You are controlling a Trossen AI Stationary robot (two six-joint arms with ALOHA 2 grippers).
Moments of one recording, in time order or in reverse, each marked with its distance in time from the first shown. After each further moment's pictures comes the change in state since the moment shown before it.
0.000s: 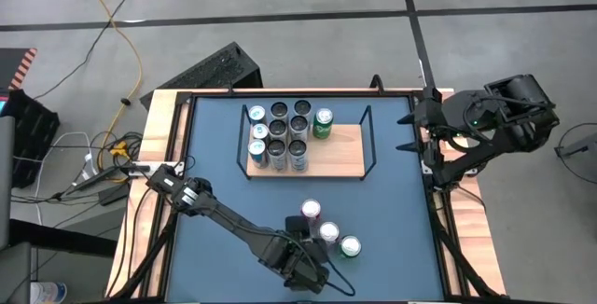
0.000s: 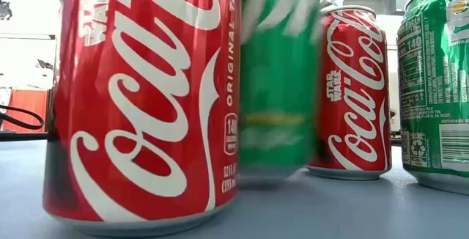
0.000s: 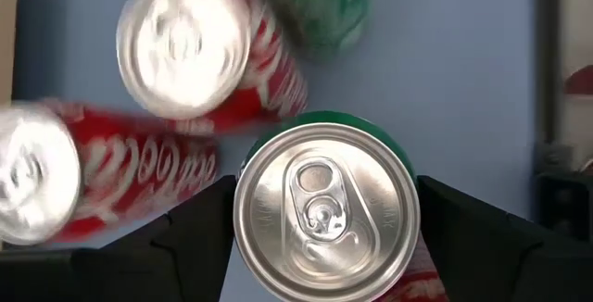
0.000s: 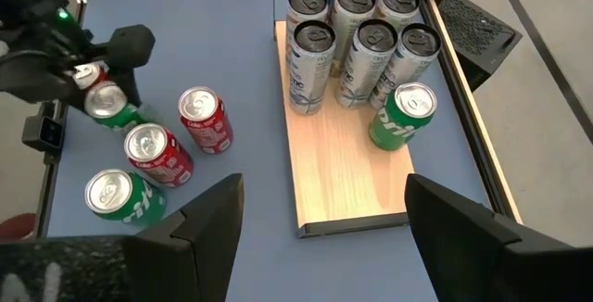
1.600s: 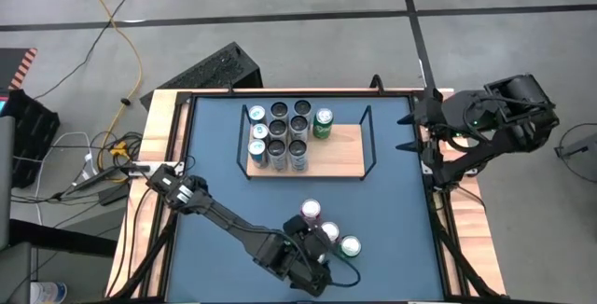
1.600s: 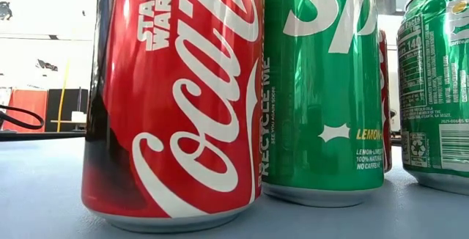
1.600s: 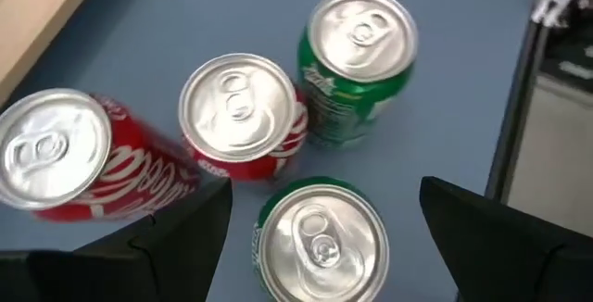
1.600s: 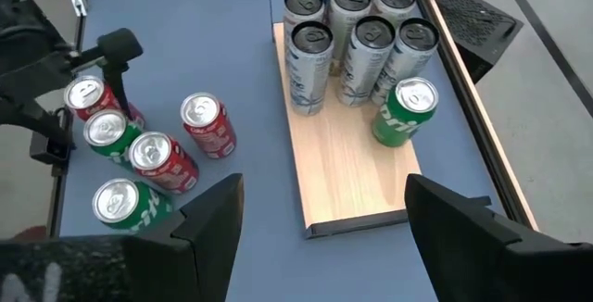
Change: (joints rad) left arm -0.011 -0.039 -0.044 0.176 -0.156 -0.371; right arm 0.001 0.002 0.000 0.000 0.004 0.055
